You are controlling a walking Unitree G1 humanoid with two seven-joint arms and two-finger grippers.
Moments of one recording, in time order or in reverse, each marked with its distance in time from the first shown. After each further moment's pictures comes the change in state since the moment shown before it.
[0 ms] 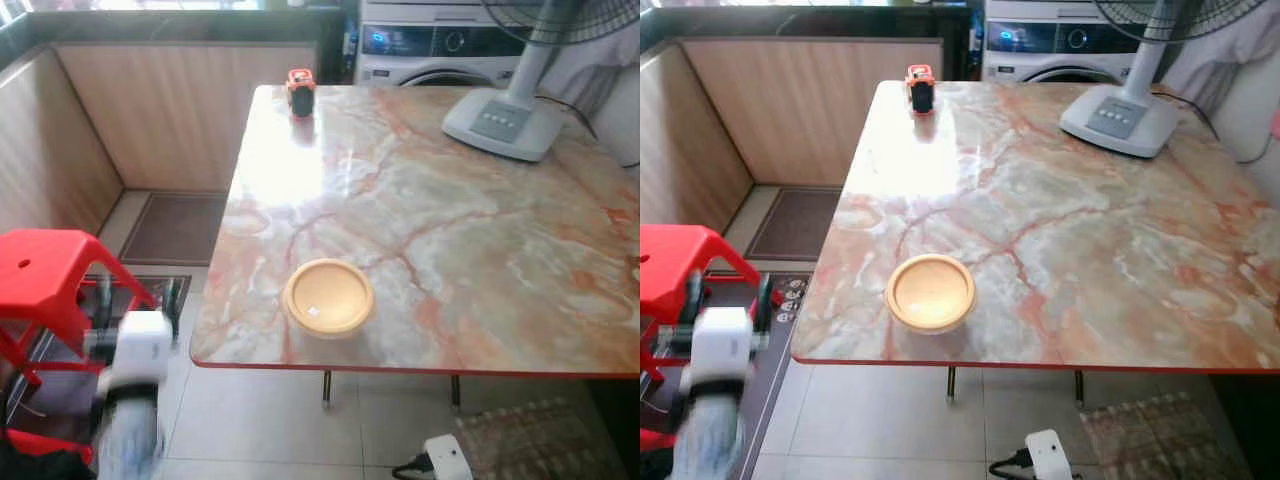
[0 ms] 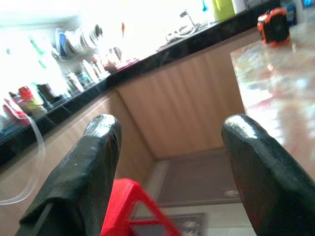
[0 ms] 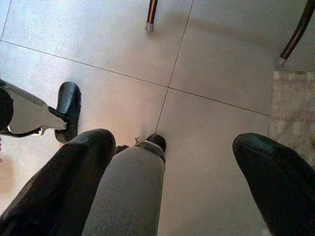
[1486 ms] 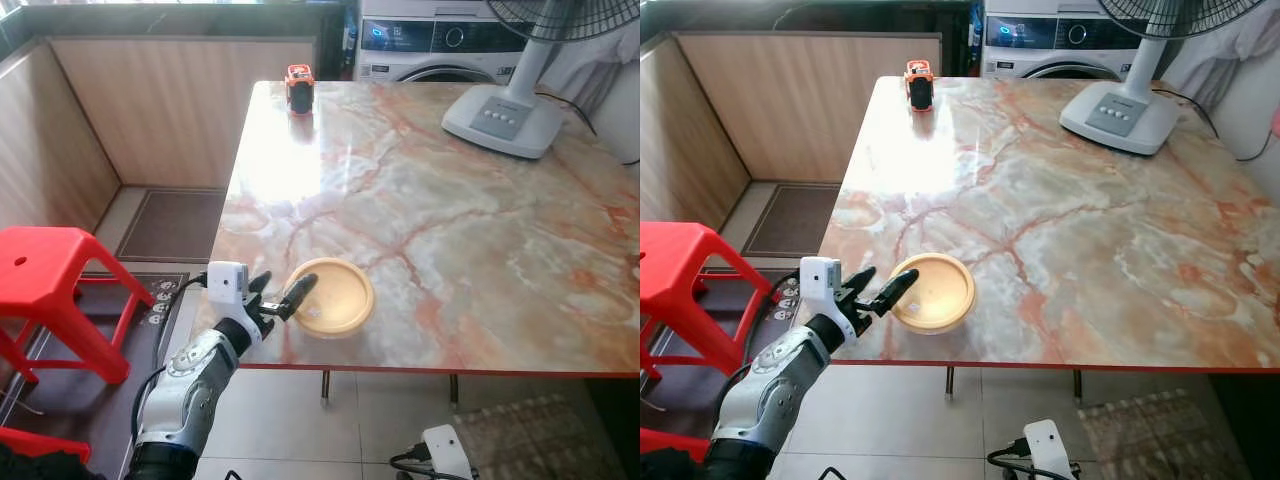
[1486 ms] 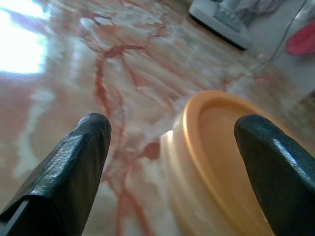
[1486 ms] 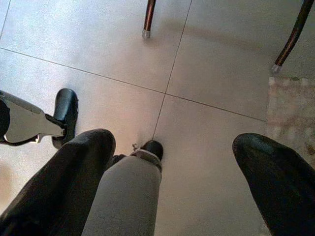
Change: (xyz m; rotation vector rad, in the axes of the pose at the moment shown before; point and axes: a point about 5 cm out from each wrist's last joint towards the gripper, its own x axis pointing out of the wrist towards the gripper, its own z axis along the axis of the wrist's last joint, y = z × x) left arm 0.037 -0.099 0.007 -0.827 0.331 -0.758; right arm 0.002 -0.001 0.012 -0.009 -0.027 -0.010
